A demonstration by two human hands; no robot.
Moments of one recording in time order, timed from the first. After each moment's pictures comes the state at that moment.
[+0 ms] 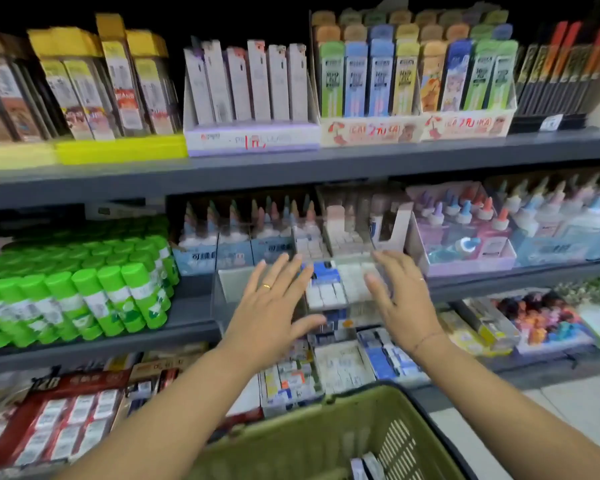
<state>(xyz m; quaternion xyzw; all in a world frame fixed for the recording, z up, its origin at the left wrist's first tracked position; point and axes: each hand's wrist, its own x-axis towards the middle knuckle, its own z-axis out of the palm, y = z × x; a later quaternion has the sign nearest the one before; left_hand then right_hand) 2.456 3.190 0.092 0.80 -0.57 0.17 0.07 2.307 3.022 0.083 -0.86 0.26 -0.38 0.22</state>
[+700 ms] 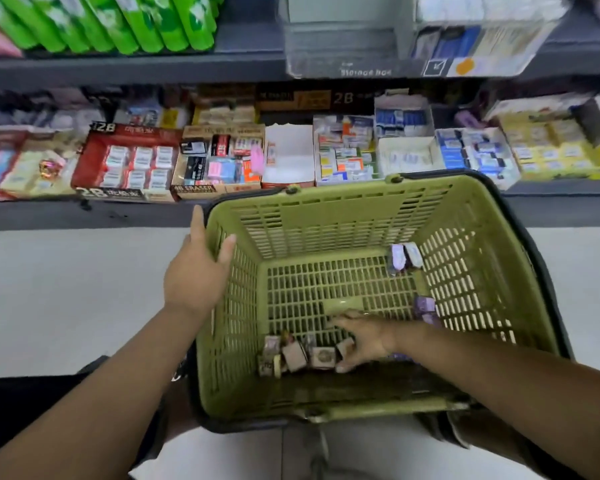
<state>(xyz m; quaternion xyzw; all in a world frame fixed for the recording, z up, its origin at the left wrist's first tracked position) 2.391 3.423 -0.102 0.96 -0.12 -0.08 0.22 2.214 3.206 -0.207 -0.84 0.06 0.45 0.29</state>
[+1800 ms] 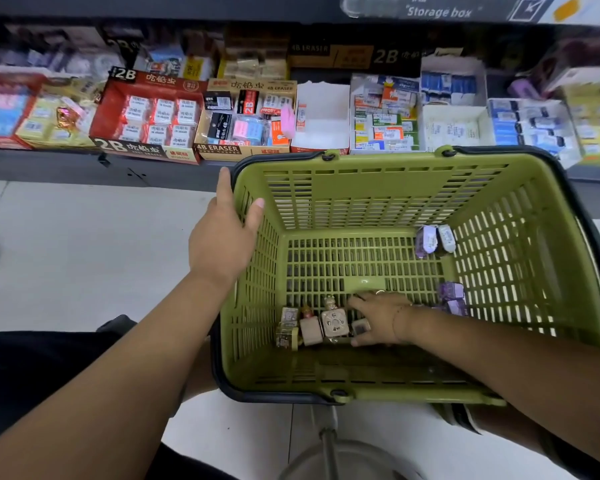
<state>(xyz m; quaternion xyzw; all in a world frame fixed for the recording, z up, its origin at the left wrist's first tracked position) 2.393 3.428 -0.113 0.97 -0.13 -0.04 0.21 2.221 3.226 -0.235 -0.91 -0.02 0.41 0.09</state>
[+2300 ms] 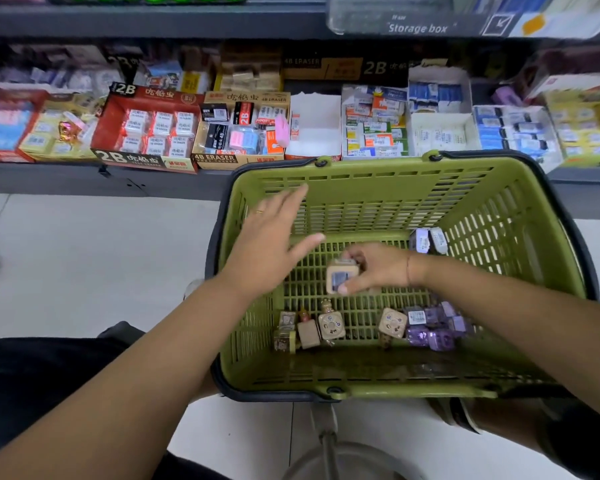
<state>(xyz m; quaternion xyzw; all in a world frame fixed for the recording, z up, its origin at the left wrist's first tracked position) 2.363 3.397 -0.091 0.90 -0.36 -0.13 0.23 2.272 3.203 -0.139 -0.79 0.10 0.34 0.50</state>
